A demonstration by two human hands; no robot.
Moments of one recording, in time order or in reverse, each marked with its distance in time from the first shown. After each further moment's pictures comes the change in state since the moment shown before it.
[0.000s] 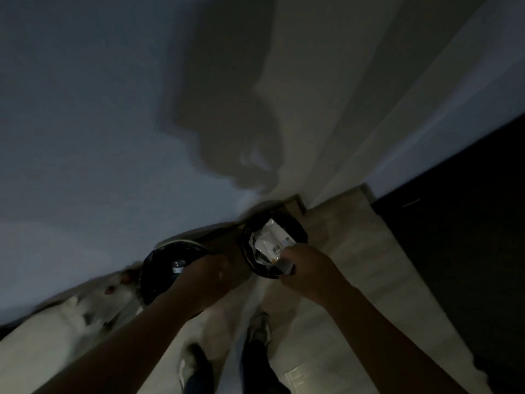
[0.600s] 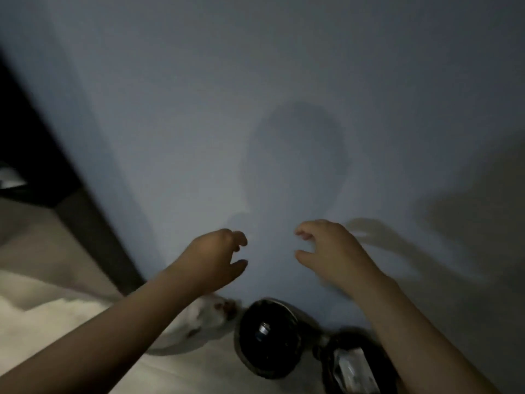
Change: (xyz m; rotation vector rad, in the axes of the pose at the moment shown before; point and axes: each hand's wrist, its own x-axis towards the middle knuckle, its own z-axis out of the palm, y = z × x) left_hand -0.349 -0.149 -0.104 -0.044 0.769 -0.170; right_hand -0.158 -0.346 -0.065 -0.214 0.271 -0.813
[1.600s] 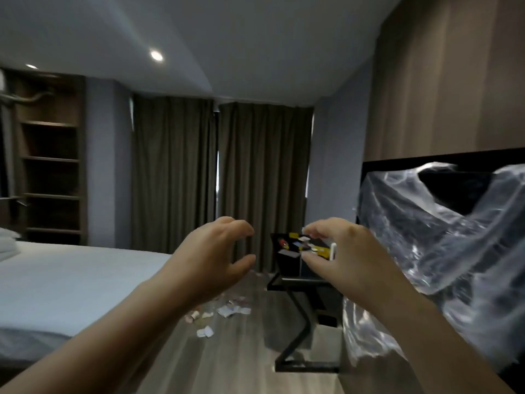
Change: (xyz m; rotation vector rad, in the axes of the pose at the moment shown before) left_hand -0.640 -0.293 -0.379 0.540 0.918 -1.021; right_hand -0.051 -0.837 0.092 0.401 0.002 -1.413
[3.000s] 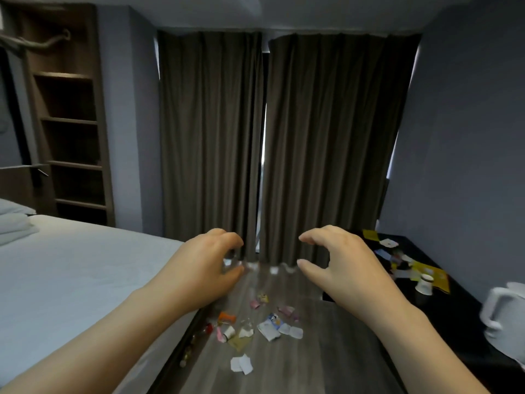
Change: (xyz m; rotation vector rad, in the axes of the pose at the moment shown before) left_hand 0.367 -0.575 0.342 0.116 -0.152 -0.290; right_hand 0.545 0.178 0.552 0.056 -0.207 -0.077
